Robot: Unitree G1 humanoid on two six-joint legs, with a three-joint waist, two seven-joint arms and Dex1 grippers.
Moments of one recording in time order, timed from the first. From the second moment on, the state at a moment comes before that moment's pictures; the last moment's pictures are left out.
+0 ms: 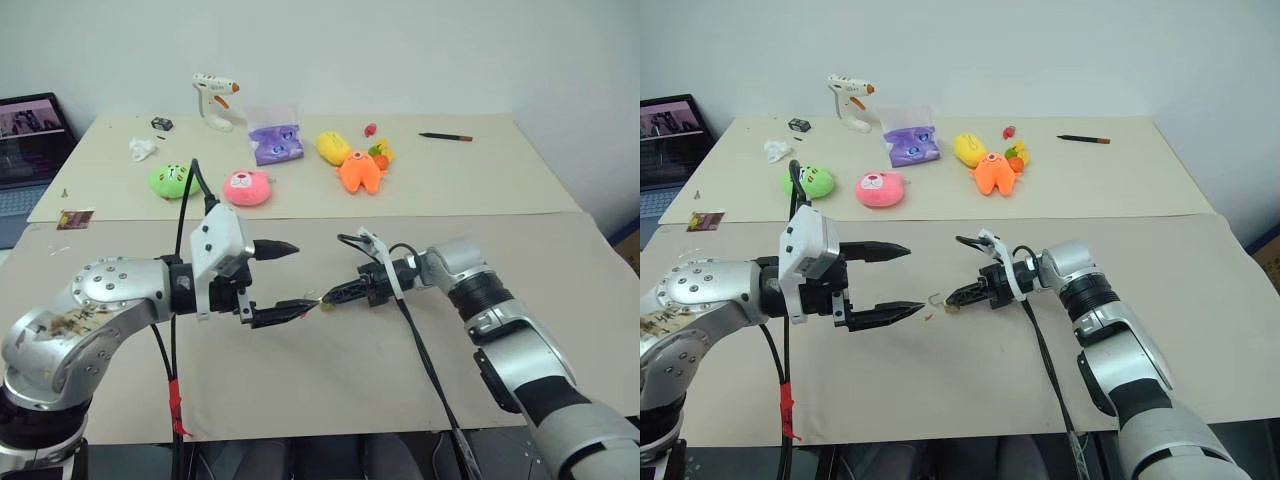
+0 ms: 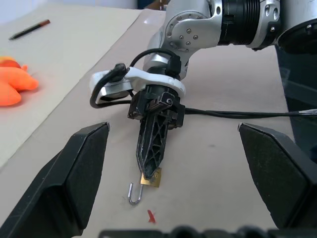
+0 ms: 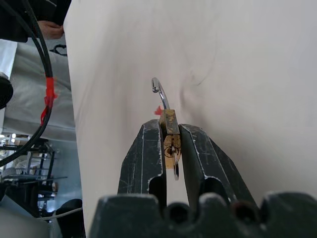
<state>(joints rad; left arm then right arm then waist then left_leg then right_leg) -0.38 0.82 0.12 -0.71 -0.74 0.85 -0.80 -0.99 -0.36 0.37 0.75 0.39 0.97 1.28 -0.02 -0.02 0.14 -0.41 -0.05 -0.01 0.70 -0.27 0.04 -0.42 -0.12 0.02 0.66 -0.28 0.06</state>
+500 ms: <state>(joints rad) -0.38 0.78 0.06 -0.70 -0.73 0.81 -0.78 -1.00 -0.56 0.36 0.99 0.25 0.69 1.43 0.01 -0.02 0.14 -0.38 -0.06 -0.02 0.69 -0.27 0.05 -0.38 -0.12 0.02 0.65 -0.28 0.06</state>
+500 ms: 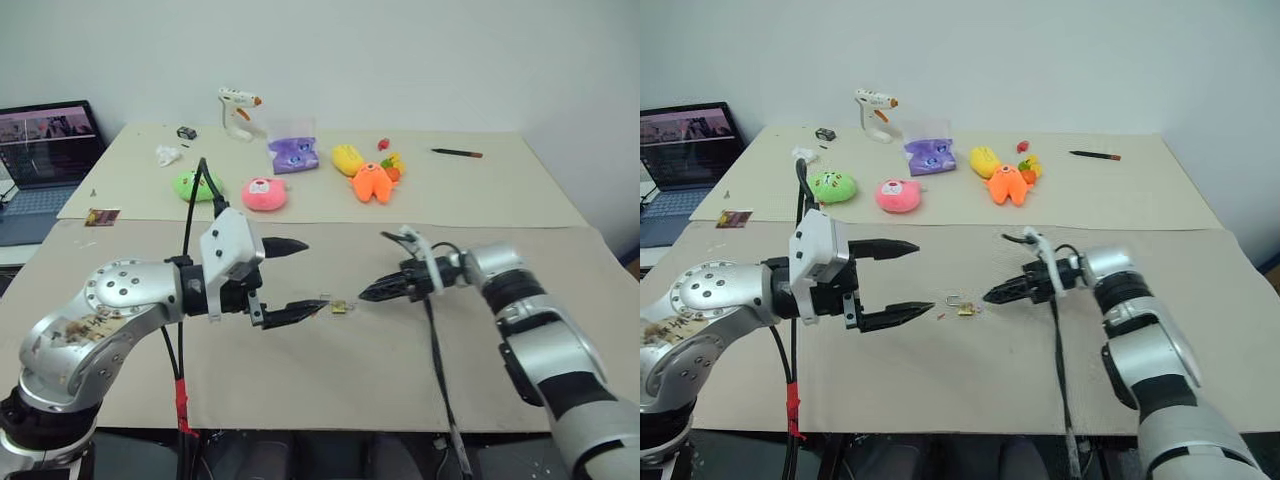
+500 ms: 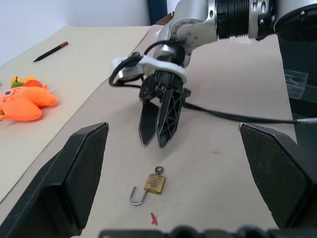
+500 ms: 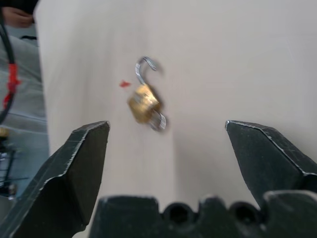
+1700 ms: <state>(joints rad) -0.36 0.73 0.00 -0.47 -0.48 0.64 -0.73 -0.44 -0.77 0.01 -0.34 0.45 0.59 0.99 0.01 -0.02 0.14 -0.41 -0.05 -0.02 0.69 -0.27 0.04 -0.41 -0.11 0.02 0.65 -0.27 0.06</state>
